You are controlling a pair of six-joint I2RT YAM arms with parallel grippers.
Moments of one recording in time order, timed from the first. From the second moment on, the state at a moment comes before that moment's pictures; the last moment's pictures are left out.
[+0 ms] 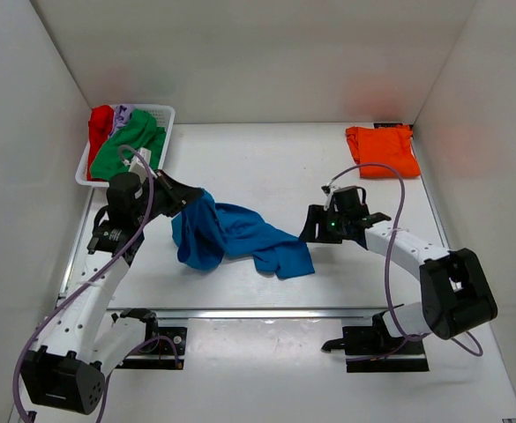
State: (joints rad) left arm -0.18 0.94 0.86 -0.25 0.38 -0.85; right arm 0.34 1.37 0.72 -0.22 -0.32 0.40
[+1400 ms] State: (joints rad) left arm -0.08 1.21 1.61 -0.24 0.42 -0.75; right arm 0.26 0.89 1.17 -0.37 0.12 0.07
